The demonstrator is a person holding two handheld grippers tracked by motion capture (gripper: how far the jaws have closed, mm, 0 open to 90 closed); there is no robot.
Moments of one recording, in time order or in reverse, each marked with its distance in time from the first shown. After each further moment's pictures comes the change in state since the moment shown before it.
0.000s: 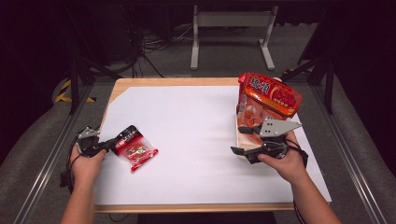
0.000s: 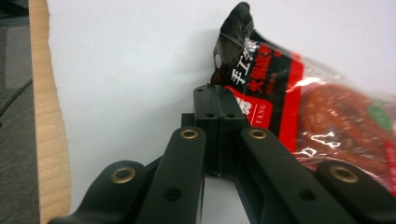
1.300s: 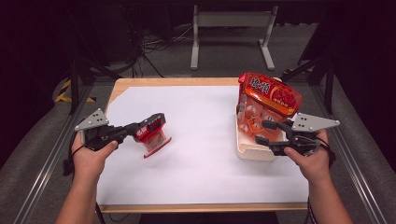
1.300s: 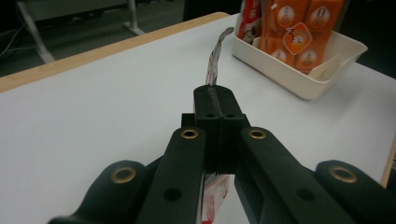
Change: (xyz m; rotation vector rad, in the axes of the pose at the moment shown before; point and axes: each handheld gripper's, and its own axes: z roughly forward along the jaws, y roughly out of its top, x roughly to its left) left arm -0.110 0.082 -0.066 -0.186 -0.317 0.311; right arm -0.020 -0.007 -0.063 -0.094 -0.104 0.073
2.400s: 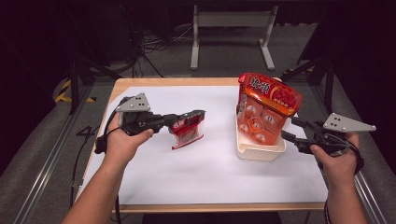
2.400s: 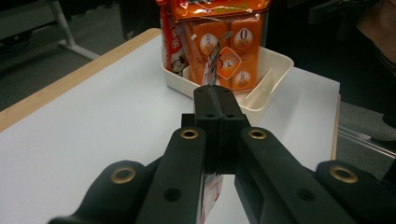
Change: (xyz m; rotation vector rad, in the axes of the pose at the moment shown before) left arm -0.052 0.071 0.057 0.028 -0.208 0.135; right arm -0.027 -0.020 -0.054 -0.026 -0.186 0.094
